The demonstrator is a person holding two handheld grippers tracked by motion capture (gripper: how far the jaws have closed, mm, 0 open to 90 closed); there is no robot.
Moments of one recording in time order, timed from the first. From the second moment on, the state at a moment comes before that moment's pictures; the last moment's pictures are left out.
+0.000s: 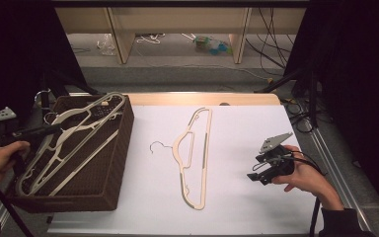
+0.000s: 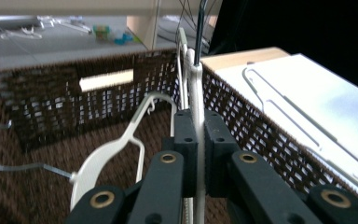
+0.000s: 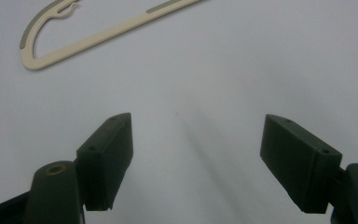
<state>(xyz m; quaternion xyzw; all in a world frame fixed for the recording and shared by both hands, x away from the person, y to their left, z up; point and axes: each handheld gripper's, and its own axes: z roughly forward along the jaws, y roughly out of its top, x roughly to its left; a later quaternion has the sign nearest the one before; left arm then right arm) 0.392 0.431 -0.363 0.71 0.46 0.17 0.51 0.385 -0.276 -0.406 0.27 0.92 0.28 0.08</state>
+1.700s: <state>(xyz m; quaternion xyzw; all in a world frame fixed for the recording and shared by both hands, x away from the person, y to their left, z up) 0.330 0.309 -0.339 0.68 0.46 0.20 0.54 0.383 -0.267 -0.413 0.29 0.91 0.27 0.09</state>
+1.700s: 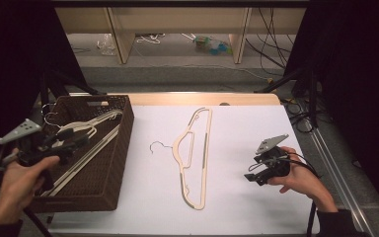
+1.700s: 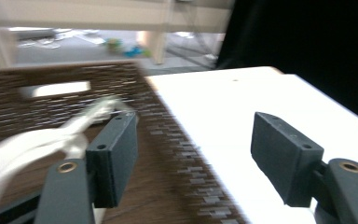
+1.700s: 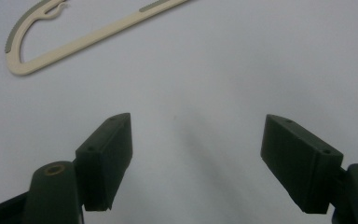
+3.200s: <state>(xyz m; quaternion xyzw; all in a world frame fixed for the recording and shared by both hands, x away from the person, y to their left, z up) 0.297 0.163 -0.443 0.77 0.34 0.13 0.52 0.371 -0.209 -0.434 0.33 0.87 0.33 0.14</state>
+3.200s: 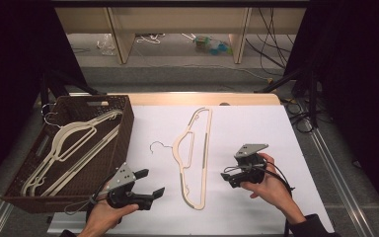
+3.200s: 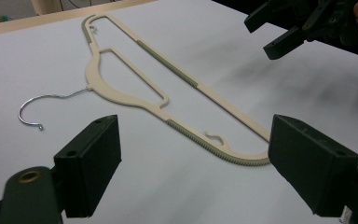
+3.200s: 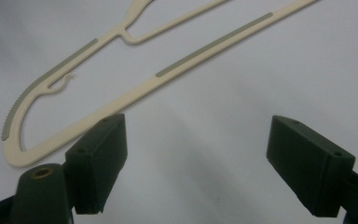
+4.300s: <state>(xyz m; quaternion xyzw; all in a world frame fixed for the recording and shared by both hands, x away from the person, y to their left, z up) 0.298 0.163 -0.449 0.78 0.34 0.13 0.51 0.408 -0.153 -0.450 0.37 0.89 0.25 0.11</state>
